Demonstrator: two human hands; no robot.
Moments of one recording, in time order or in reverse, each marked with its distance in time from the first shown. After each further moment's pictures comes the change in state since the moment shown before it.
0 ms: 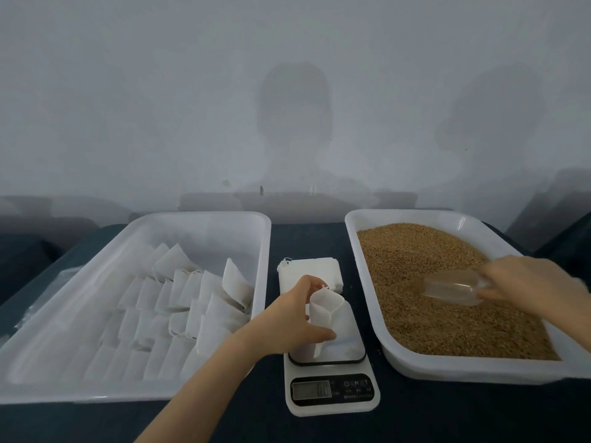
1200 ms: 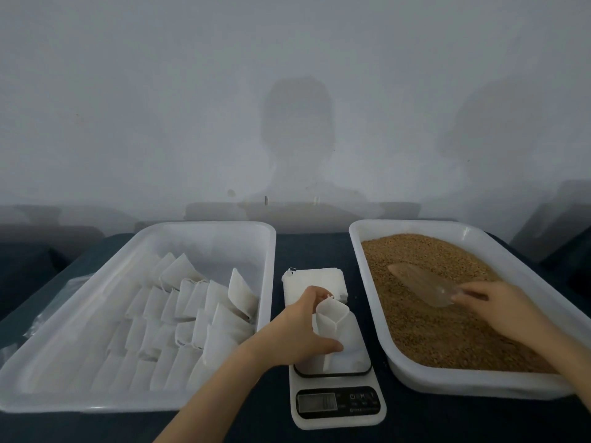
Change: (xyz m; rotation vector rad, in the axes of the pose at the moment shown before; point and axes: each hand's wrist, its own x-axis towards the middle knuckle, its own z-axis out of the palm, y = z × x) left_hand 0.001 -0.004 0.002 0.006 -0.009 -0.014; right_hand -0.018 -0.039 0.012 0.866 0.115 0.164
